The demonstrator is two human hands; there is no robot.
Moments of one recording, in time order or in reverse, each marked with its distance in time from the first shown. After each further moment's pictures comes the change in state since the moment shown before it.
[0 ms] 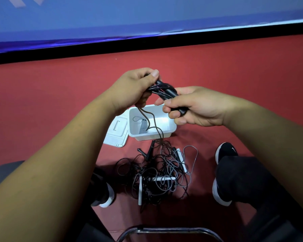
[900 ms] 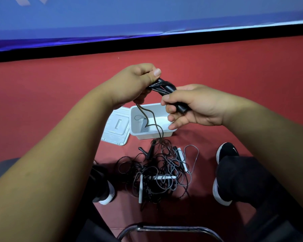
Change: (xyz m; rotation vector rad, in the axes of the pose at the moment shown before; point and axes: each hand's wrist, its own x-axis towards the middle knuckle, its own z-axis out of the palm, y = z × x) left_hand -0.006 0.012 -0.008 0.136 -0.050 0.009; right_hand -0.005 -0.007 0.014 -0.049 0.063 0.046
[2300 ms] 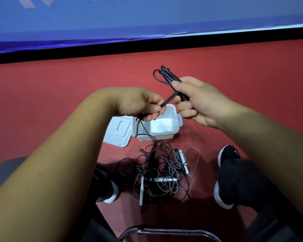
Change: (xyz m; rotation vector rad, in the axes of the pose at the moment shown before) left_hand -0.002 -0.016 -0.005 0.310 -0.455 -0.173; right_hand 0.017 0.006 -0.006 0.244 0.304 -0.138
